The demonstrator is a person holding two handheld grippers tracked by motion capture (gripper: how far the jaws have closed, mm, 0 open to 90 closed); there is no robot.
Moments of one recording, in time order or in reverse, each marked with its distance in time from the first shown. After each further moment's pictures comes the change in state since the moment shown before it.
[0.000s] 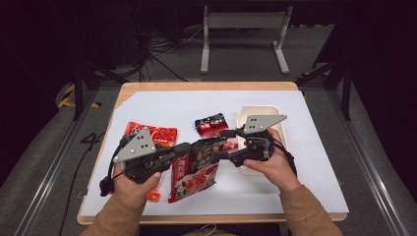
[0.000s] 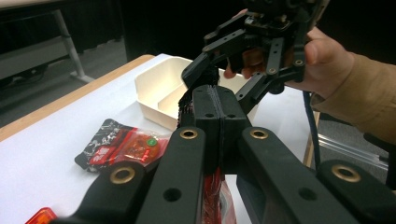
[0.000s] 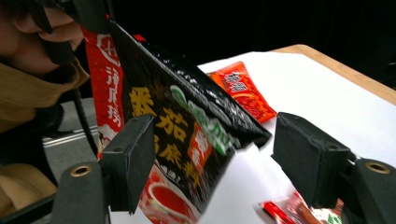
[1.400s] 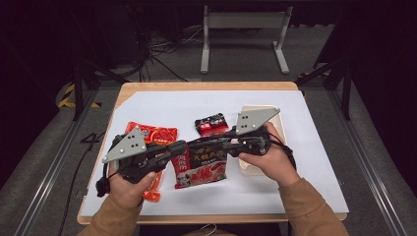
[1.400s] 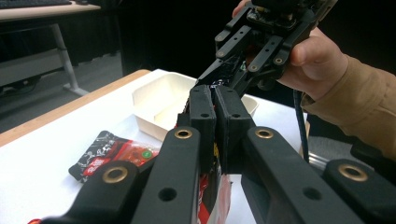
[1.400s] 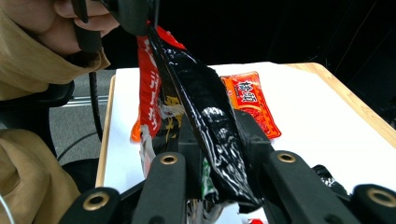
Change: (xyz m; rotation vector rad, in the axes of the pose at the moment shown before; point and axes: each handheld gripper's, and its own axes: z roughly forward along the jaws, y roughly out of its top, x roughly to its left) left arm 0.007 -0.004 -0.011 -0.087 -0.032 -0.046; right arm 0.013 0.037 -0.002 0.078 0.038 -0.204
